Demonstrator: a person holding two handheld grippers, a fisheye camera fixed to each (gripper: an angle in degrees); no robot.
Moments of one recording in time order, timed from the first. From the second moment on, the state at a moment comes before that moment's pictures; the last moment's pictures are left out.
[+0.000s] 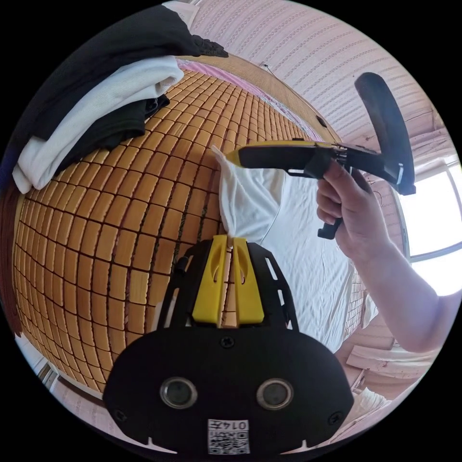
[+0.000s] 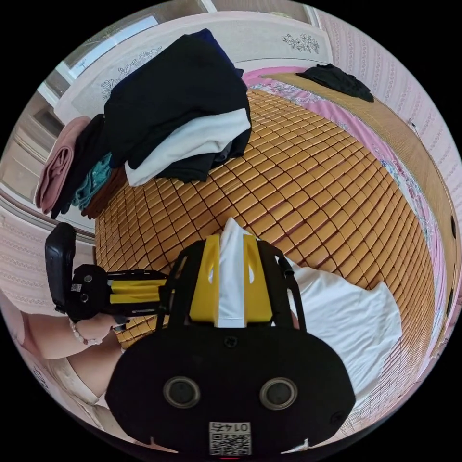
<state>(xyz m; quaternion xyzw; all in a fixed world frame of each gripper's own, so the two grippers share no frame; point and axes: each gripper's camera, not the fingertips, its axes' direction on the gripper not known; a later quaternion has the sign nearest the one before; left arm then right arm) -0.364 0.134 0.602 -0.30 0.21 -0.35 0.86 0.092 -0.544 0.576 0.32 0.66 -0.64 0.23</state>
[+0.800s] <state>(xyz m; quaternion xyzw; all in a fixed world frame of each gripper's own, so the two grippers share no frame) -0.313 0.092 0.508 -0.12 0.31 -0.24 0.91 0.116 -0.403 0.404 0.41 0.43 -0.73 0.33</state>
